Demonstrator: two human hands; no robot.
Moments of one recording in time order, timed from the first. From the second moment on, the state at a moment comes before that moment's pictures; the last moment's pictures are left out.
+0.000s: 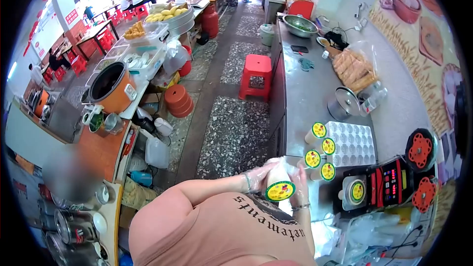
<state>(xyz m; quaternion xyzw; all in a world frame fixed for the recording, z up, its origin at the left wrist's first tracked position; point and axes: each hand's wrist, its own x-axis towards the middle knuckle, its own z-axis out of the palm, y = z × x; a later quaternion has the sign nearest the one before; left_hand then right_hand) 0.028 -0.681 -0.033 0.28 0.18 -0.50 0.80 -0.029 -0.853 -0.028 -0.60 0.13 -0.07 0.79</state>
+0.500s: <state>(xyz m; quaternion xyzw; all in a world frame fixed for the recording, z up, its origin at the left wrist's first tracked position) 0.011 -0.722 -0.070 0.27 0.16 -0.67 0.67 -0.083 -0.855 -0.024 -0.60 0.24 -0.10 0.76</state>
